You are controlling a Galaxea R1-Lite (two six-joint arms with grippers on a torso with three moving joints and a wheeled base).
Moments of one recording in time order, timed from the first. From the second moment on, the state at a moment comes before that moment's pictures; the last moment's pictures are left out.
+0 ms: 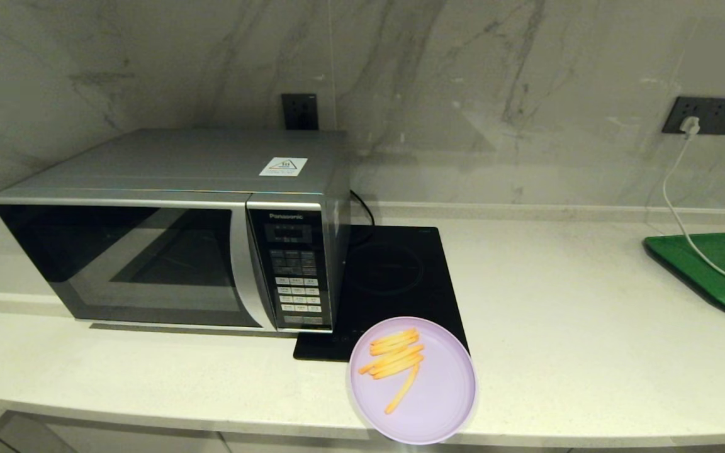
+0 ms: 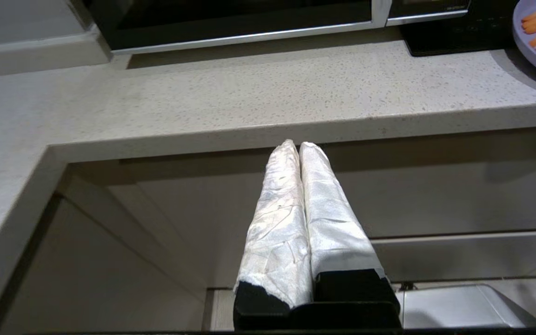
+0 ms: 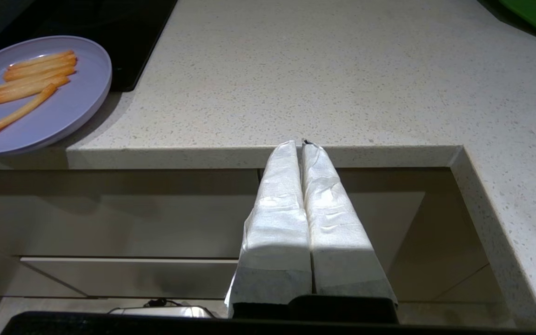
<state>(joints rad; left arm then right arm) 0.00 0.00 -0.12 0.25 0.00 0.11 0.00 0.00 -0.11 0.26 -0.04 0.09</state>
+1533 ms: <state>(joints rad) 0.00 0.00 -0.02 0.04 -0.01 0.00 0.00 0.00 -0.11 0.26 -0.04 0.09</state>
